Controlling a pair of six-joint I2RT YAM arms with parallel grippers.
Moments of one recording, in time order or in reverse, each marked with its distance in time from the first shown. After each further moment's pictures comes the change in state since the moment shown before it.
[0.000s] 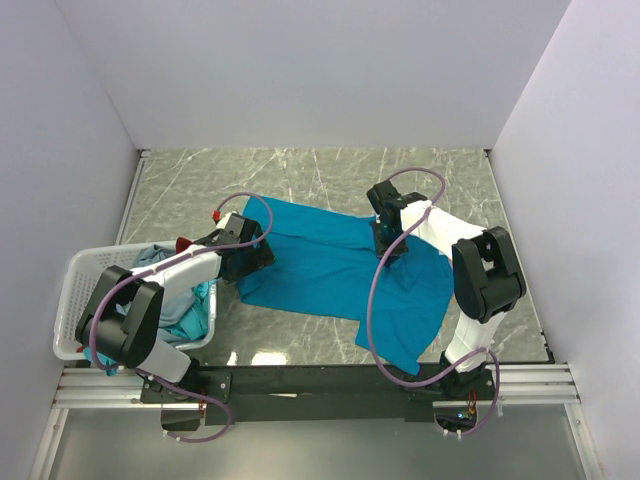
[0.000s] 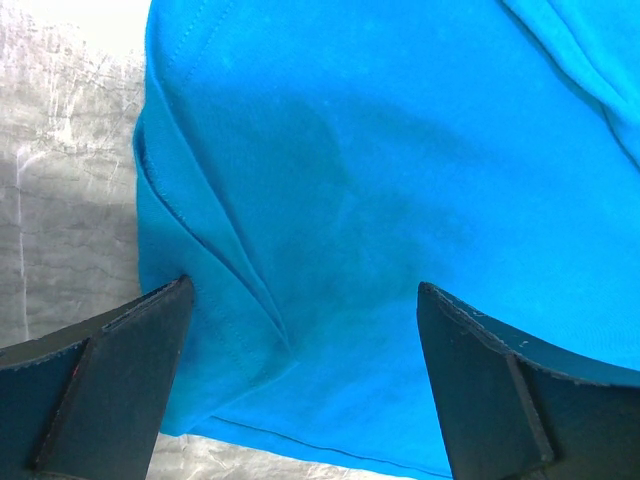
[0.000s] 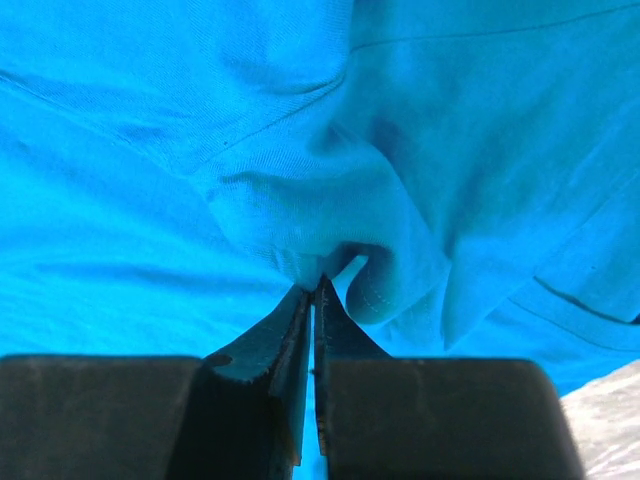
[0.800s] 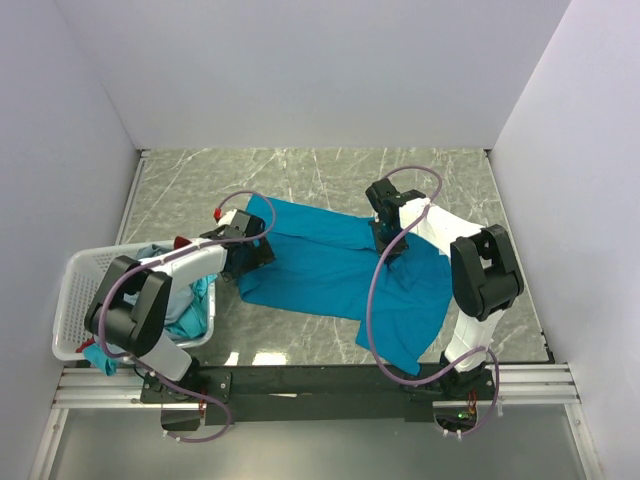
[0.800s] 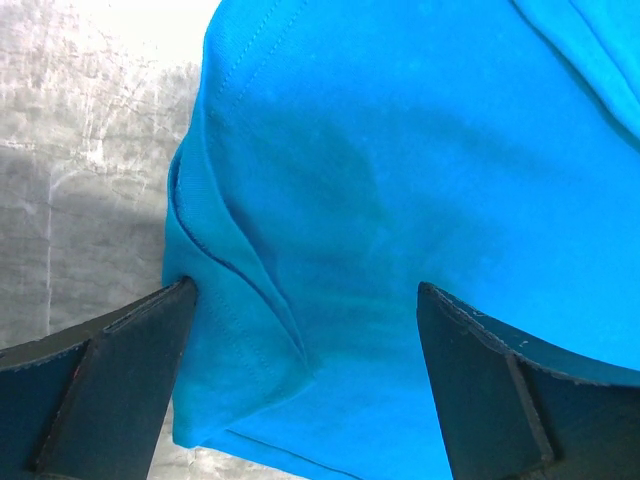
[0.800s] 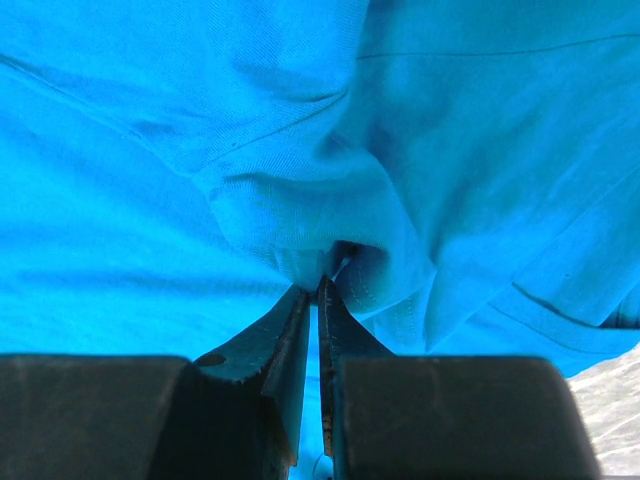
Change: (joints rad) left arm -0.006 0.070 0.055 -0.045 -0.072 -0.013; right arm 0.004 0.019 0.032 -0.032 0.016 -0.067
